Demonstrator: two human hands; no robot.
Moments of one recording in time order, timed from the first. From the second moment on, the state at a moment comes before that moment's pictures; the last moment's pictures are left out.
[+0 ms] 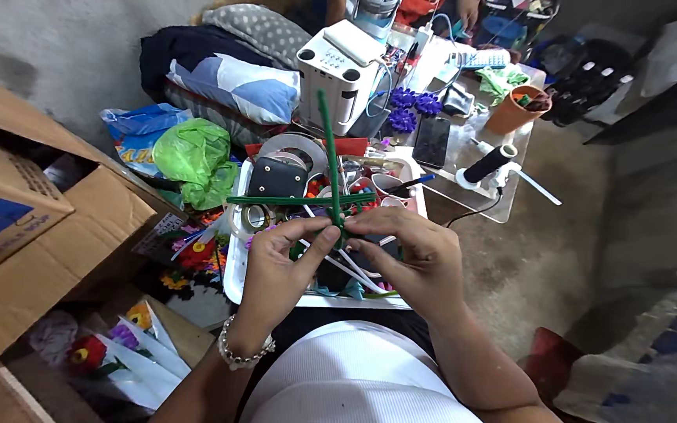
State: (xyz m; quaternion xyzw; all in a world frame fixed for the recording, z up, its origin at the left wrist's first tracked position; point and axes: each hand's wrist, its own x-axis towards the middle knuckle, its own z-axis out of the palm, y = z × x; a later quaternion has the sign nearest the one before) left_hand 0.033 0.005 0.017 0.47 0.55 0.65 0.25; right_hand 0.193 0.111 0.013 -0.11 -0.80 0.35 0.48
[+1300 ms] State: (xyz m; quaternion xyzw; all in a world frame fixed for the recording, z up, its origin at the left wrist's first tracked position) left_hand 0.027 0.004 0.017 0.59 0.58 0.54 0.19; right_hand 0.189 0.115 0.011 -0.10 -0.87 0.20 0.44
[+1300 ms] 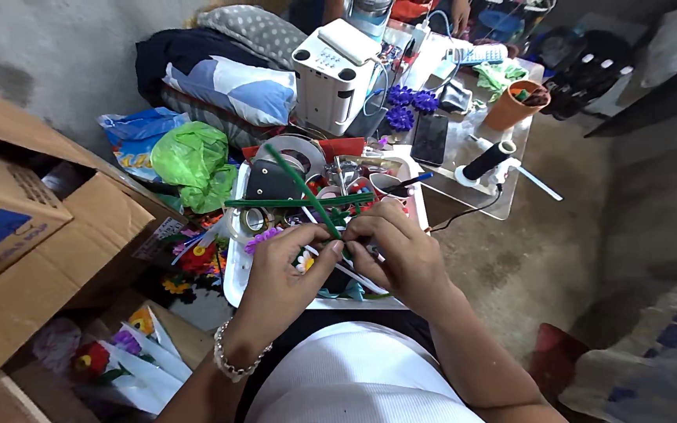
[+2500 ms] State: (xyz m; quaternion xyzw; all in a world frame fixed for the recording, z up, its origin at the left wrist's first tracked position) left_hand 0.023 0.001 0.016 0.71 0.53 0.47 -0.03; right_hand 0.202 0.126 0.008 -0.06 -0.65 0.71 0.25
